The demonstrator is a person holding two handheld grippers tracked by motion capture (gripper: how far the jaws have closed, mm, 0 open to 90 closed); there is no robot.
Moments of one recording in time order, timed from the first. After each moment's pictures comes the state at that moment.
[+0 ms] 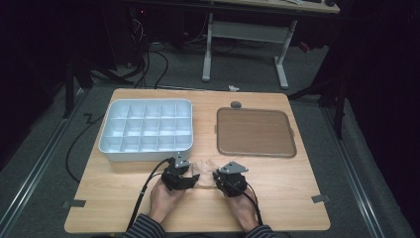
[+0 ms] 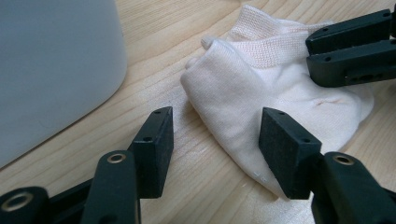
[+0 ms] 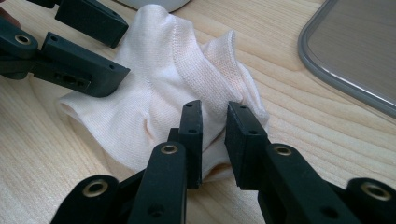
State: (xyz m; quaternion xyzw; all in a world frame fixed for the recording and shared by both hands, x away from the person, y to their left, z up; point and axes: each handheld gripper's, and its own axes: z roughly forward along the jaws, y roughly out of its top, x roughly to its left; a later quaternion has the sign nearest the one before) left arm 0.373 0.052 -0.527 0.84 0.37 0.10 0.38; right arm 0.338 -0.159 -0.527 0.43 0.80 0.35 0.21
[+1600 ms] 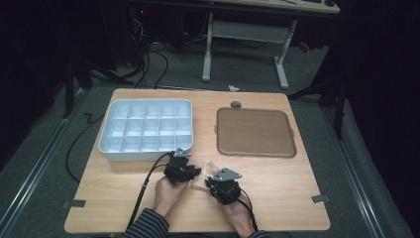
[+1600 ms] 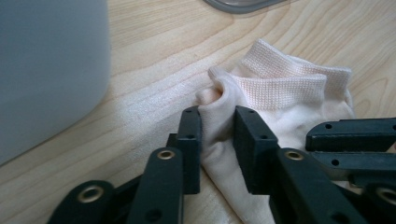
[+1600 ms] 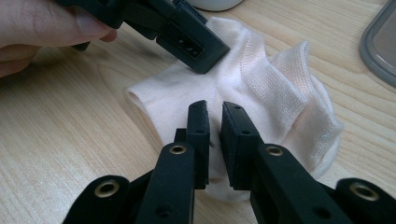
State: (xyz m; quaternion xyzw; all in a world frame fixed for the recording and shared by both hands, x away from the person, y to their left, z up) left arm 0.395 0.049 -0.527 0.82 0.40 0.02 0.40; right arm 0.320 -0.140 -0.527 0.40 0.82 0.36 0.19
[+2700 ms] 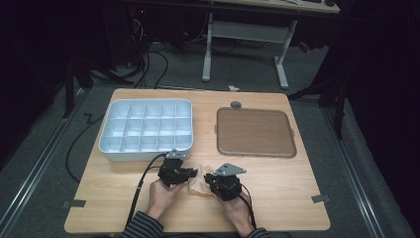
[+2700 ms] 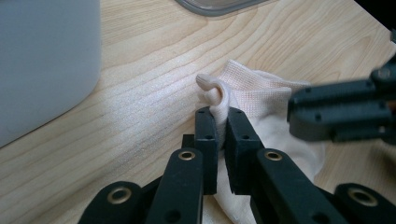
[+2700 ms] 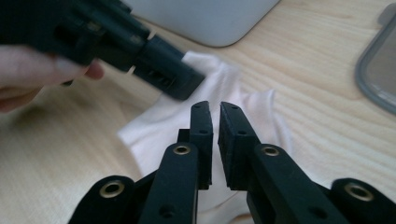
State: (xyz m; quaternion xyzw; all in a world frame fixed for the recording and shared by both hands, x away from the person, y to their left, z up) left arm 0.385 0.065 -0.515 0.82 0.38 -0.01 0.43; right arm 0.325 -0.142 -0.507 0.41 0.80 0.40 0.16
